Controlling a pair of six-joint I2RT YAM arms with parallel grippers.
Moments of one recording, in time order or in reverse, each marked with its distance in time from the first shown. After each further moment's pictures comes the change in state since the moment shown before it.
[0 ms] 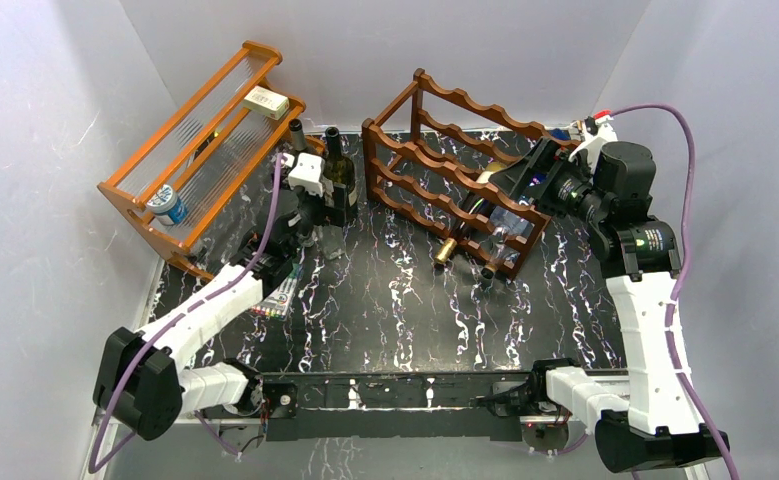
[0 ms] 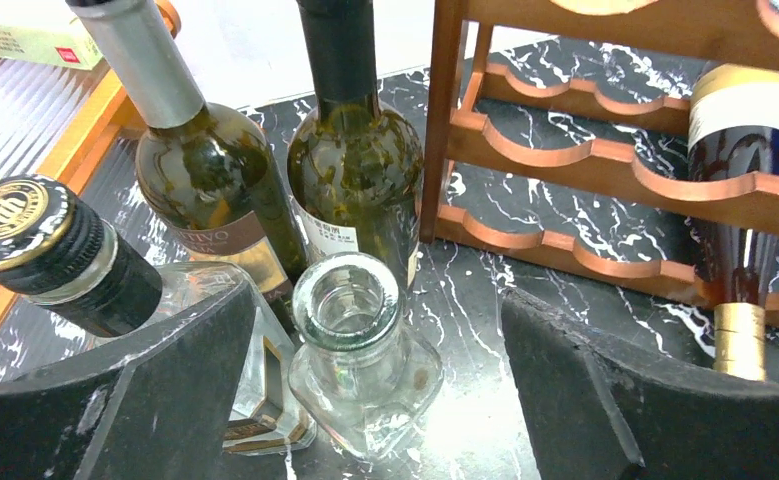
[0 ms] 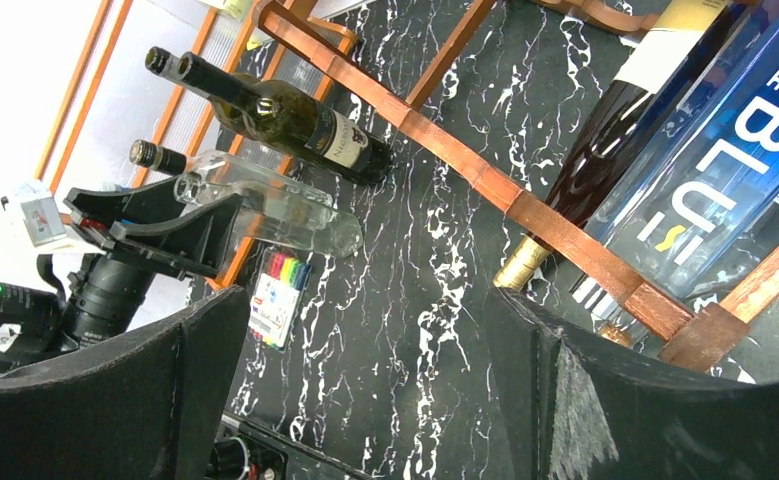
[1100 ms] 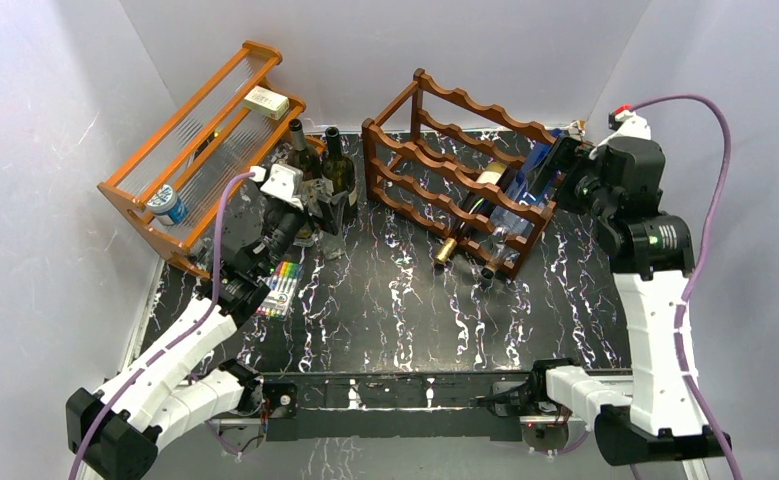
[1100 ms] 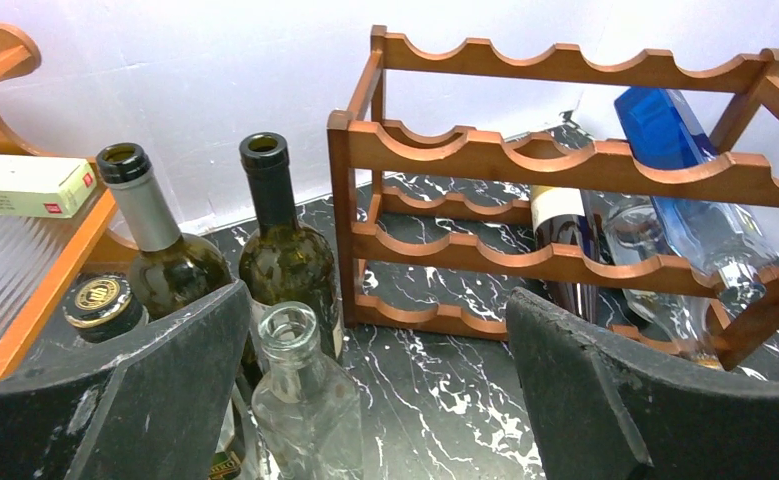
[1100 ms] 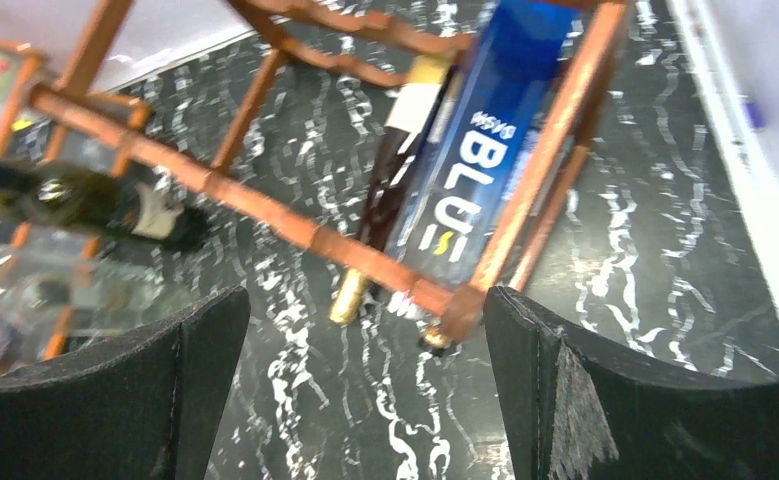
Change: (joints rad) left arm -0.038 -0.293 -0.032 0.017 0.147 -0.012; right arm 0.000 0.003 0.098 -0.159 0.343 -0.147
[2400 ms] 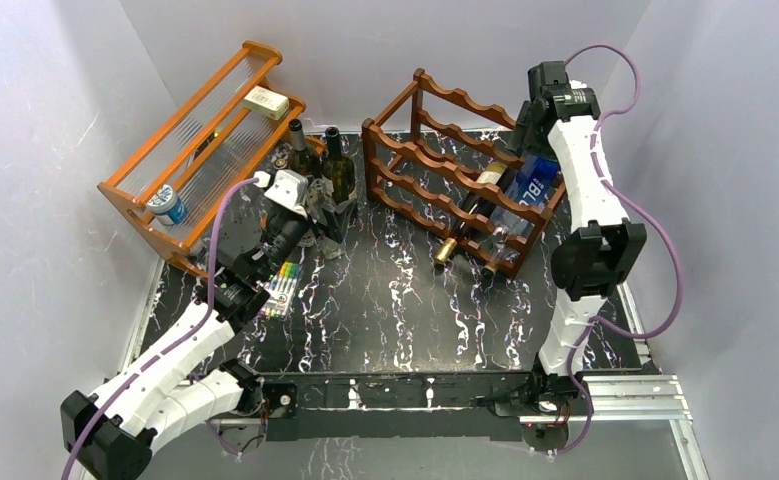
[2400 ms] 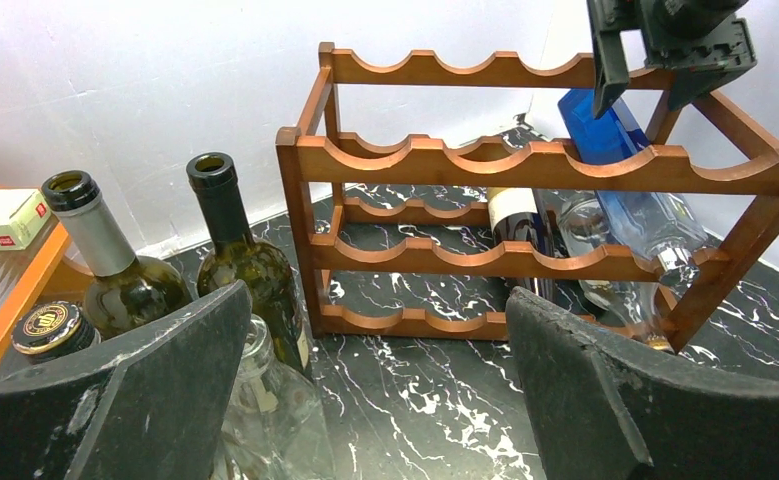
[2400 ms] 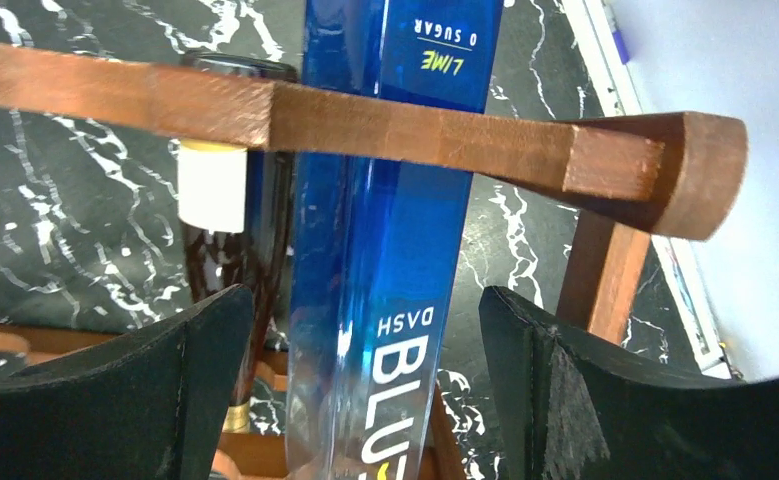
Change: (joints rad) left arm -0.058 -0.028 0.000 -0.011 0.040 0.013; right arm 0.000 0.926 0.681 -0.316 0.370 0.035
